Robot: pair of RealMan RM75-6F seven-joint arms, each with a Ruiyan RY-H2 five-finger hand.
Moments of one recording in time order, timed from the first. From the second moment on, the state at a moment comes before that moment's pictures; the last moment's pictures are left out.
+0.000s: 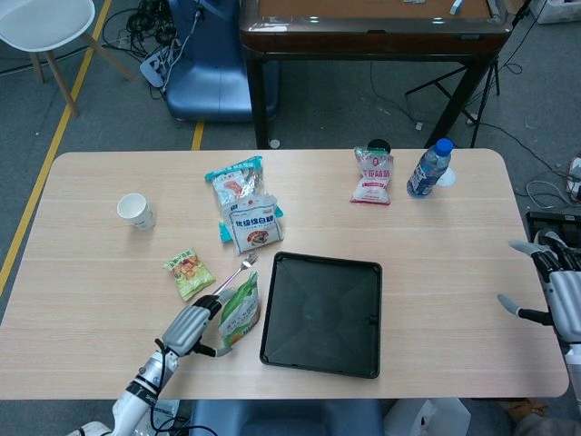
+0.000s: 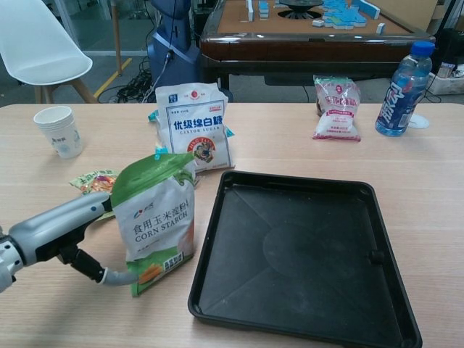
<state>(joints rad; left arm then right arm) -0.42 -1.68 -0.03 -1.40 1.52 1.07 -0.16 0.11 -0.97 0.12 -1.70 -1.43 1.46 0.10</state>
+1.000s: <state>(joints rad) -0.51 -1.80 -0.05 -1.26 1.46 1.02 -0.07 0.10 -0.97 0.12 -1.69 -1.43 1.47 0.10</state>
